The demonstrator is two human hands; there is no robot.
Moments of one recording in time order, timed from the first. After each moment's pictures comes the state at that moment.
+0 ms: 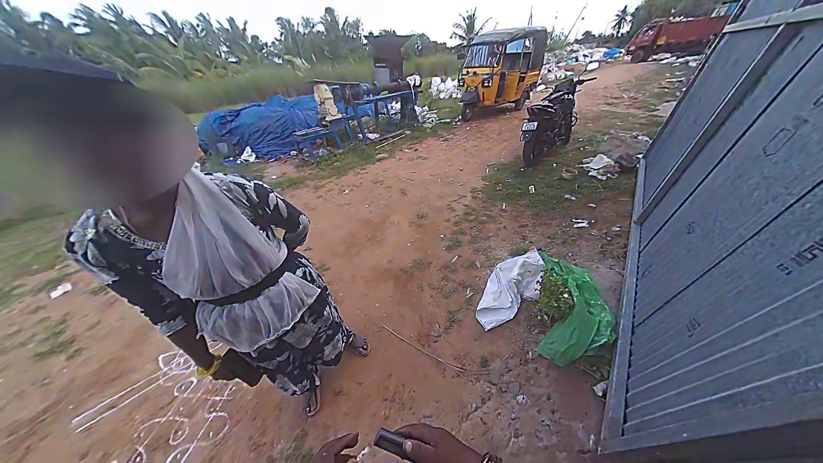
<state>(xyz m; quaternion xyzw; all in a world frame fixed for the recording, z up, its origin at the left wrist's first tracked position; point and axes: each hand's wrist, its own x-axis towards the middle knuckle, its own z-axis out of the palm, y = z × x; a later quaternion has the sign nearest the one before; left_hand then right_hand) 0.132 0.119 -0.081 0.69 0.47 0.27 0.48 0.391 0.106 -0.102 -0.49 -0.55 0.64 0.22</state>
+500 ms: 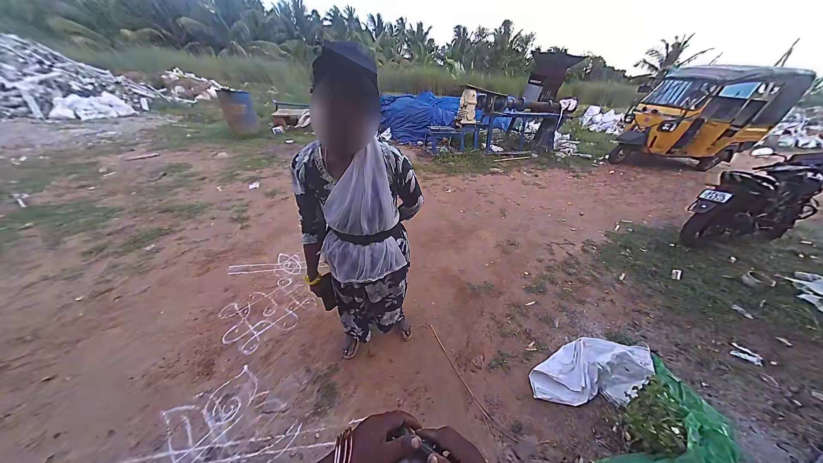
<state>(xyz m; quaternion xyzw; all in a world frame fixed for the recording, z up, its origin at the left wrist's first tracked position) 0.139 0.113 -0.070 0.63 0.47 0.15 0.59 0.375 0.108 -0.081 -0.39 -0.73 0.53 0.21</state>
